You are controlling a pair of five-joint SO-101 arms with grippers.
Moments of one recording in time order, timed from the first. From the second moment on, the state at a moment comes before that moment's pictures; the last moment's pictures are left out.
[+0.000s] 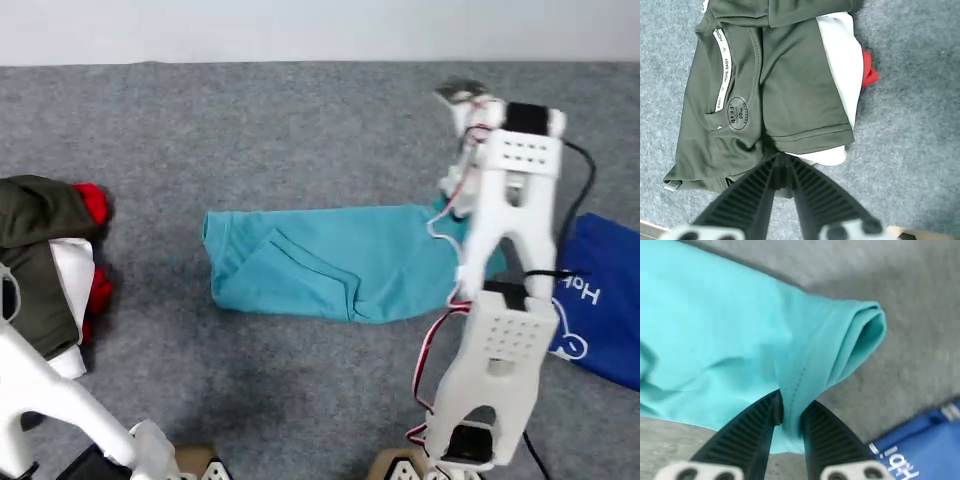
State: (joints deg) left arm -50.4 -23.5 5.9 99.0 -30.7; right arm 2.5 35.5 -45.8 100.6 30.2
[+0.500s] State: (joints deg) left arm -50.4 -23.5 6.8 99.0 -27.5; right arm -26.3 29.8 -45.8 100.6 23.4
